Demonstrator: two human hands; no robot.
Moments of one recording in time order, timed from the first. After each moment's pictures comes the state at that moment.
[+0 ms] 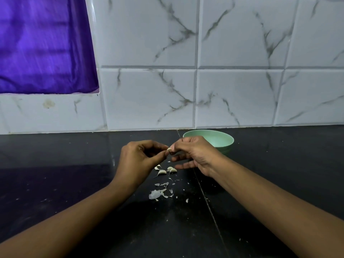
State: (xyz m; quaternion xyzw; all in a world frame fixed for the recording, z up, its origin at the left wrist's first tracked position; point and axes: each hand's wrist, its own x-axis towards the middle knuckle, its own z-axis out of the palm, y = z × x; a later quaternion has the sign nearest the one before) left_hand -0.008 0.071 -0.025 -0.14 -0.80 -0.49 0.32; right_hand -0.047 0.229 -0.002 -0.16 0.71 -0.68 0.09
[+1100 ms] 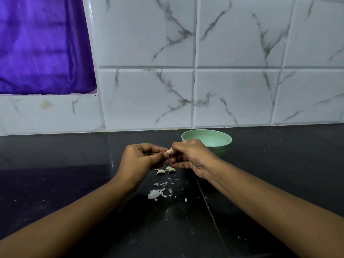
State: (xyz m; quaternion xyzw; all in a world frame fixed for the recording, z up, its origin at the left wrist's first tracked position) left_hand -0.011 0.079 -0.026 -0.07 -0.71 -0.69 0.16; right_hand -0.049 0.219 -0.010 -0.13 0.69 -0.71 0.08
